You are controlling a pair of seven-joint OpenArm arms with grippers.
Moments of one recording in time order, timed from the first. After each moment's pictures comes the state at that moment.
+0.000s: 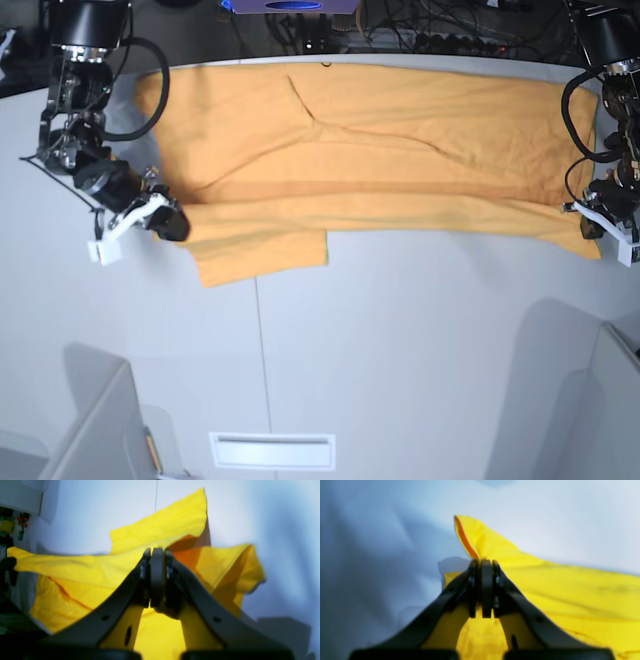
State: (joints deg) left arm 9.3 -32.9 -27.6 87.1 -34.8 -15.6 51.6; right arm -7.9 14.1 14.0 95.1 51.8 14.2 -54.8
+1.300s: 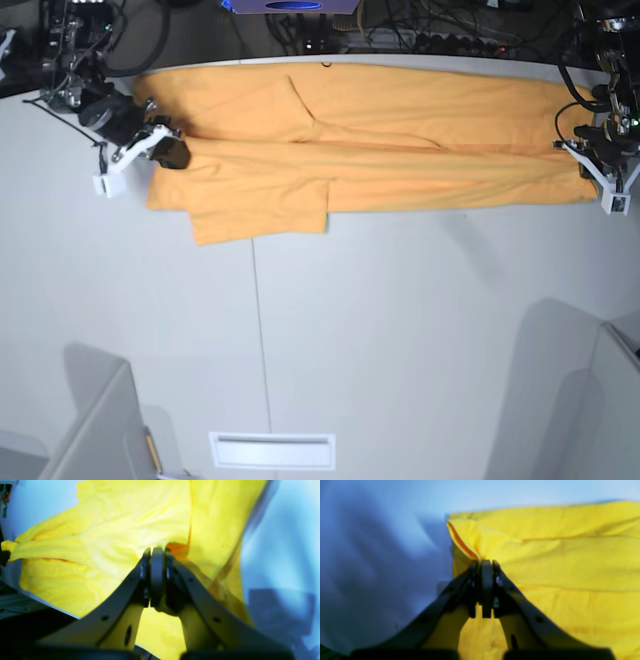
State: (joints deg) left arm 22.1 -32.7 -27.0 92.9 -26.4 -15.6 53.3; right arm -22.7 15.0 15.0 100.2 51.6 14.0 -54.4
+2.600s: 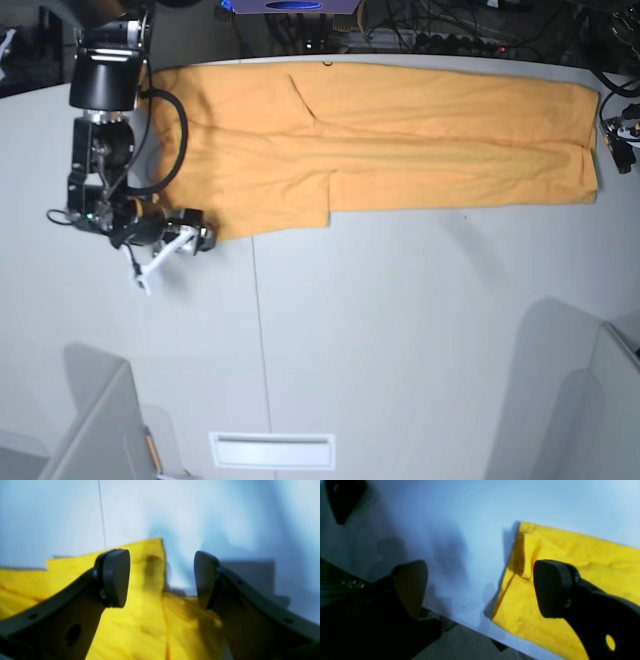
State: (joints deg) left arm 25.0 -23.1 -53.4 110.4 -26.4 -15.6 64.5; right arm 9.1 11.1 6.8 75.2 33.9 12.3 -63.9
